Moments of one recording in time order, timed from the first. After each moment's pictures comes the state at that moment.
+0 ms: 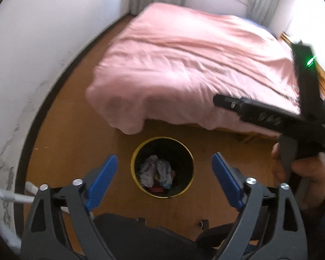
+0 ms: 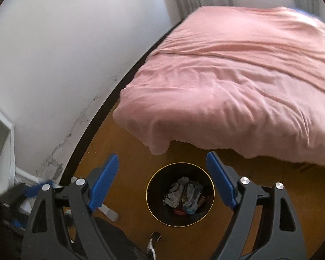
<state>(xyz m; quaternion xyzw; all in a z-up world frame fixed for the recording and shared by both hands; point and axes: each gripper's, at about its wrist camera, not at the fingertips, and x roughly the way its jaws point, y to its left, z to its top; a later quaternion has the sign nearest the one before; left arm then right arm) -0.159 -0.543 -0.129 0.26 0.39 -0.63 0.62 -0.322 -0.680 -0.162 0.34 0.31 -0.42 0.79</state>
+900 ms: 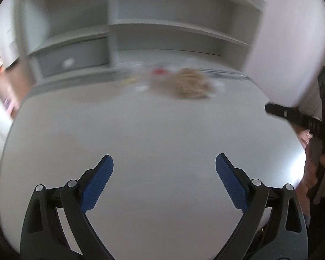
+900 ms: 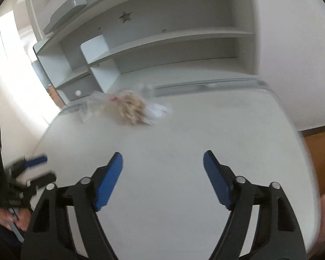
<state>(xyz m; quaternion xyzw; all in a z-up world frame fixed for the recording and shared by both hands) 0.091 -0.008 -0.058 -0.02 0.41 -0.14 0.90 0.146 -0.309 -0.046 0.10 0.38 0.13 0.91</state>
